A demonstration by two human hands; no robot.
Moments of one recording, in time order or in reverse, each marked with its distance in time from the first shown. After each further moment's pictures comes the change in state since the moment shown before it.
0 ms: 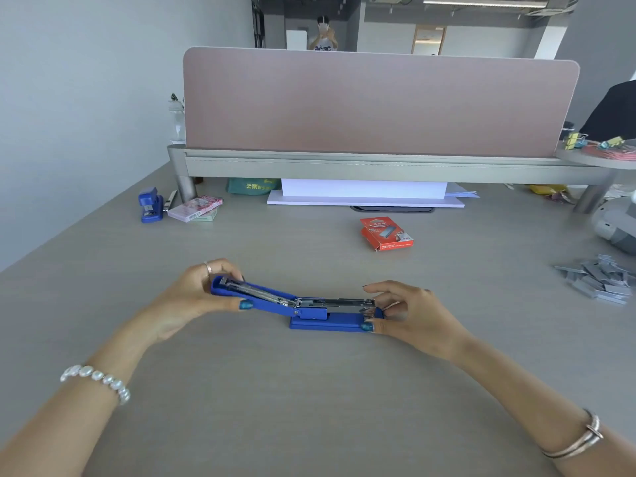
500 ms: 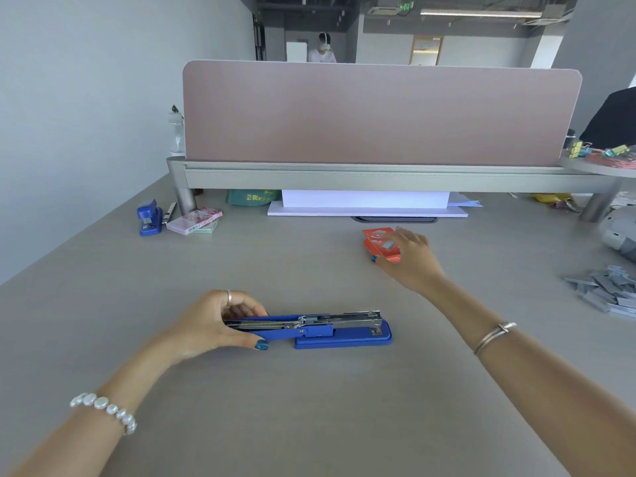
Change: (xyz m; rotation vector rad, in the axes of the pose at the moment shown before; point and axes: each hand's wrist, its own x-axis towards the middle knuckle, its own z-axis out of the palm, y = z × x) left_hand 0.009 -0.009 0.015 0.194 -0.075 0.009; right_hand 0.112 0.028 -0.030 -0.409 0.293 0.109
